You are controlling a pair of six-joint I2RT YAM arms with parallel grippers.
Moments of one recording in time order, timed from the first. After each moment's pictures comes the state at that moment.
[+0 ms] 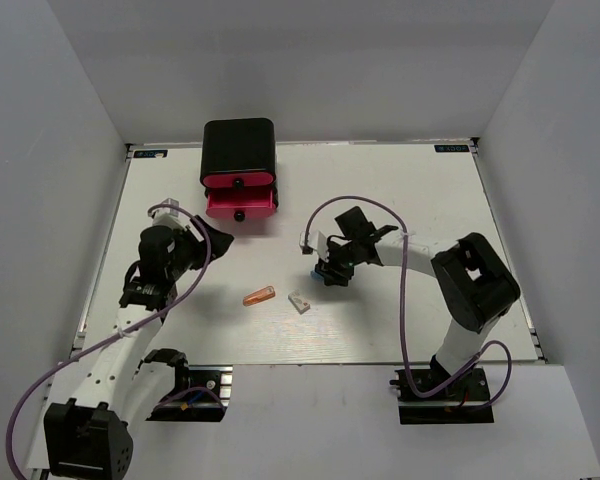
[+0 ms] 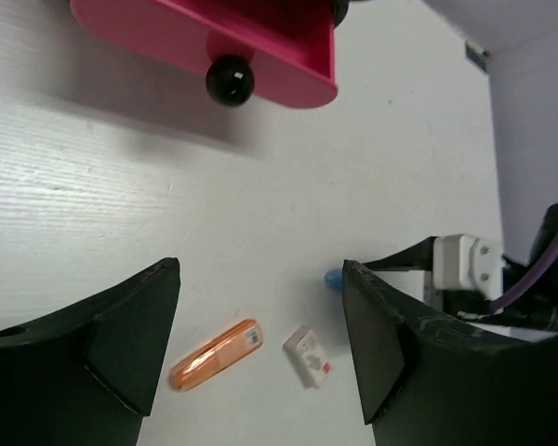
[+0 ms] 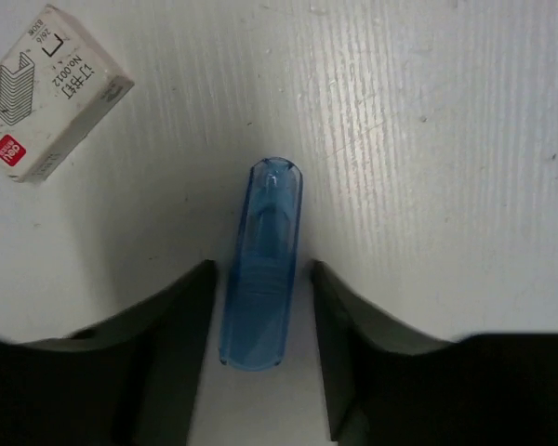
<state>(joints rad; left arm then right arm) -0.13 0.84 0.55 -0.11 0.23 -0.66 0.63 1.74 0.97 -0.29 -0.49 -0.74</state>
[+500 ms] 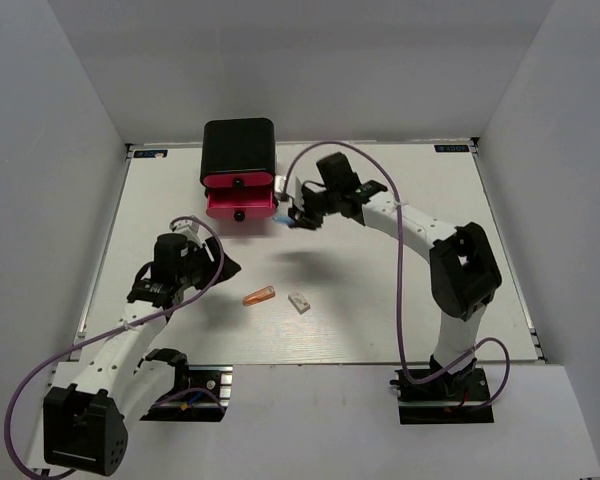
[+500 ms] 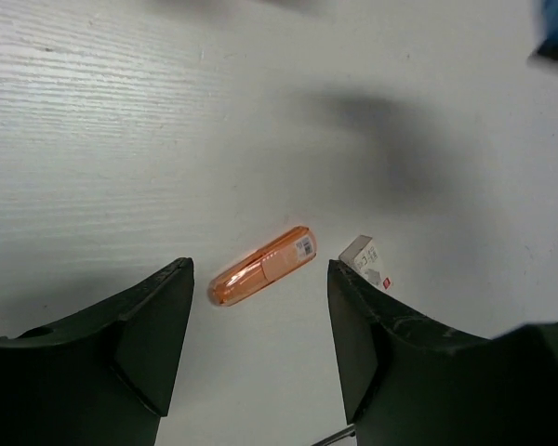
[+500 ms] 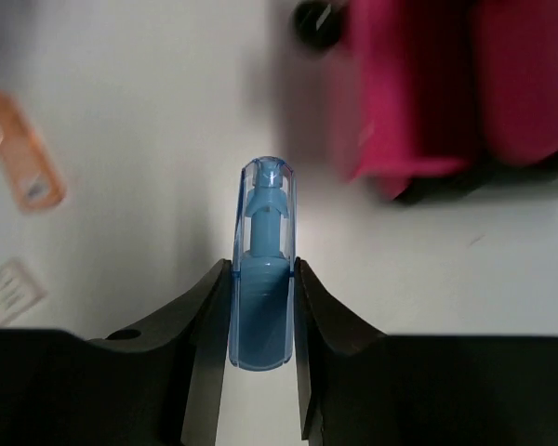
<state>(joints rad) -0.18 0.88 0.51 -0.29 0.26 -0.55 0.65 1.84 1.39 -0.36 -0.61 -0.76</state>
